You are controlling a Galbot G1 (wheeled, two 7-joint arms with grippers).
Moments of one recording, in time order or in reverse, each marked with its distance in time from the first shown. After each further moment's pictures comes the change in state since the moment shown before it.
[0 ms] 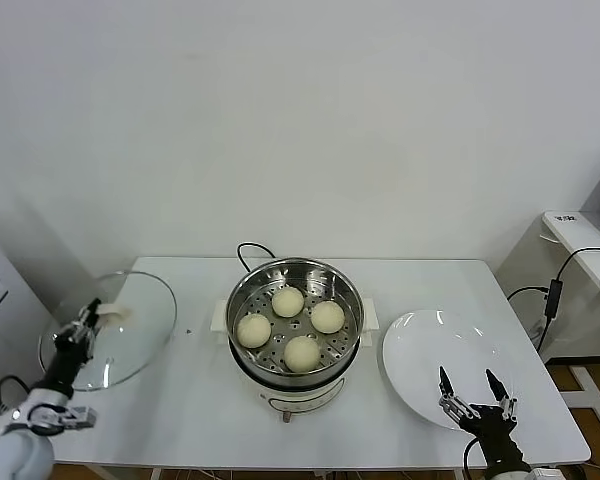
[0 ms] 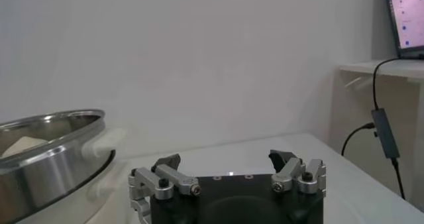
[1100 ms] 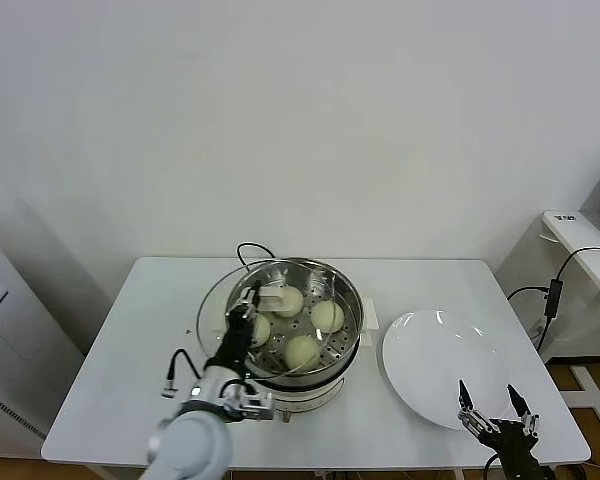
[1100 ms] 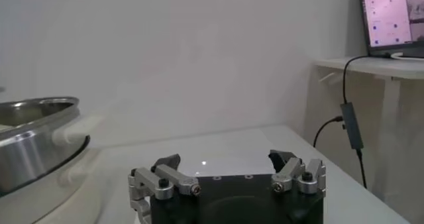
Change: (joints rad) left arm -0.234 -0.005 0.858 -0.344 0.138 0.714 0.305; right arm -0.050 0.039 0.080 0.002 -0.025 -0.010 -0.015
